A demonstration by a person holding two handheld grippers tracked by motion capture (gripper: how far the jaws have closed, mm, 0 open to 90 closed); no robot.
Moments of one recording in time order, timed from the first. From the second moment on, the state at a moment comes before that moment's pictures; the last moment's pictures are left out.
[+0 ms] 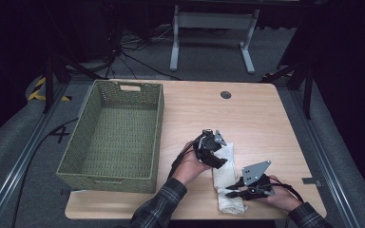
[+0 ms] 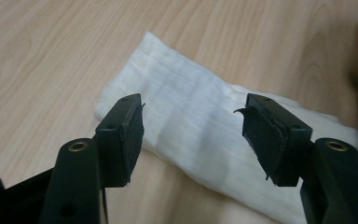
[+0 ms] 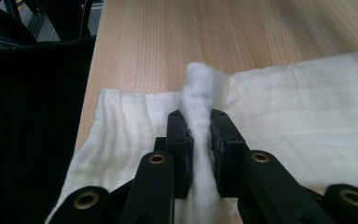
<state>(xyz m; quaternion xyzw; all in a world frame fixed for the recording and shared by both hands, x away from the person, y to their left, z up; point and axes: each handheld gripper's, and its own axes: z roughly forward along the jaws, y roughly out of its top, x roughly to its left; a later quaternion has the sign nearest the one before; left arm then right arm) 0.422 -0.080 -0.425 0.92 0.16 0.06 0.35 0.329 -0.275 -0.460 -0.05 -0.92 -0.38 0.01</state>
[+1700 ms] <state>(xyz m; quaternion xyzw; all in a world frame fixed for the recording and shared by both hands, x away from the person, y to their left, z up) 0.441 -0.072 -0.357 0.93 0.13 0.06 0.33 0.349 -0.251 -0.401 -0.05 -0.90 -0.42 0.02</state>
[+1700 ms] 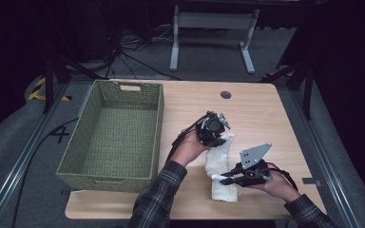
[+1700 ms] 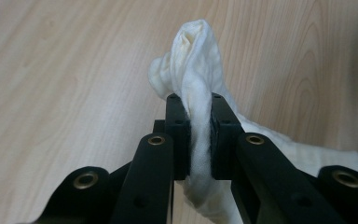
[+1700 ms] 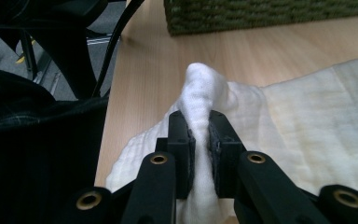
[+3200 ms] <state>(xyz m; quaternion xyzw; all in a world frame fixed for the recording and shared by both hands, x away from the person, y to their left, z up) 0.474 0.124 -0.277 0.92 0.14 0.10 0.36 0.414 -0.058 -0.288 0.01 -0.89 -0.45 -0.01</state>
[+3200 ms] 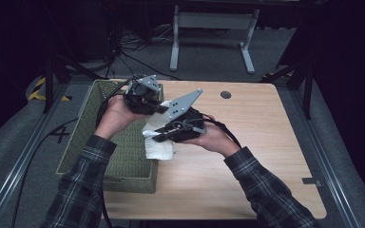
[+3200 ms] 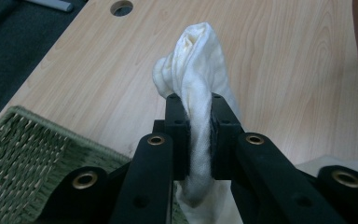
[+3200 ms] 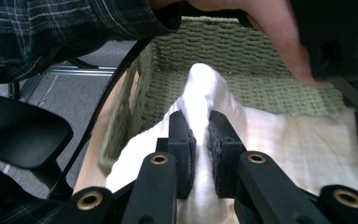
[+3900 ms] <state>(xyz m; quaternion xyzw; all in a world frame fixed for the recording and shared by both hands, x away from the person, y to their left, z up) 0.465 0.163 -0.309 0.91 0.17 0.09 0.36 0.411 0.011 -0.334 0.03 -0.90 -0.44 0.03</state>
